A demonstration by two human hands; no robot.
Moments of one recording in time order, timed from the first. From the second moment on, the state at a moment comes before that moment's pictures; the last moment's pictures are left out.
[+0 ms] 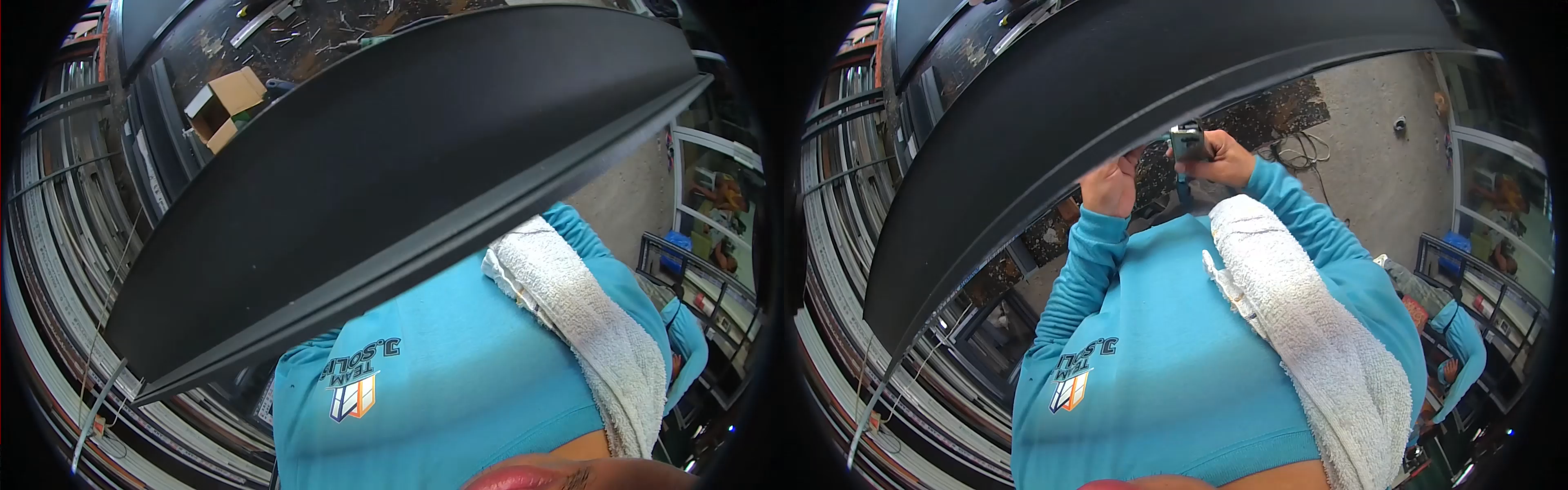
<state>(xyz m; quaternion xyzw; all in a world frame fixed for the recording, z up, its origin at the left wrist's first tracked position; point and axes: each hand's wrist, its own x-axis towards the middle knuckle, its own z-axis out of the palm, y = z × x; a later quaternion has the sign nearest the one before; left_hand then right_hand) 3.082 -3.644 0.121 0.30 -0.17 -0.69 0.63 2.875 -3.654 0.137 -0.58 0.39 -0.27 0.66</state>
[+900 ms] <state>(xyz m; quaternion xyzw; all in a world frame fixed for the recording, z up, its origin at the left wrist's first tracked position) 3.312 -3.598 0.030 0.55 -0.73 -0.26 0.31 3.076 -3.650 0.057 -0.51 0.37 -0.05 0.77</state>
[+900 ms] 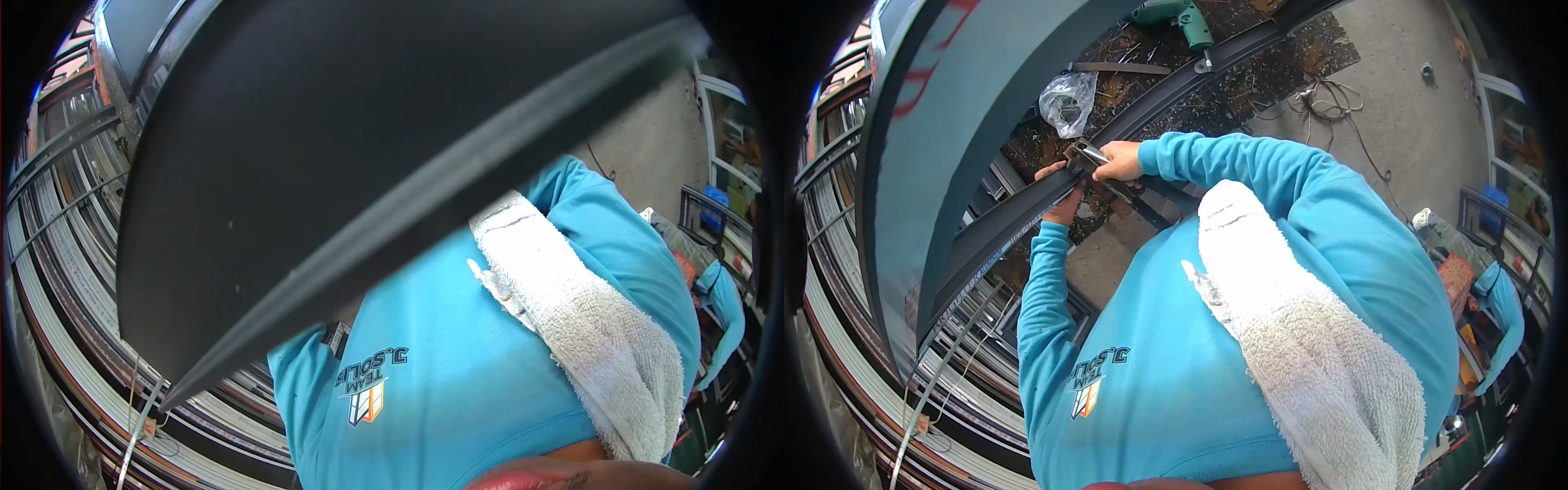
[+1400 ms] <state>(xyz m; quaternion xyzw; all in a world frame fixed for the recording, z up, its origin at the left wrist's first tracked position) 3.332 -3.600 -0.008 0.51 -0.82 -0.16 0.21 3.083 -3.615 0.059 -0.46 0.41 -0.11 0.78</state>
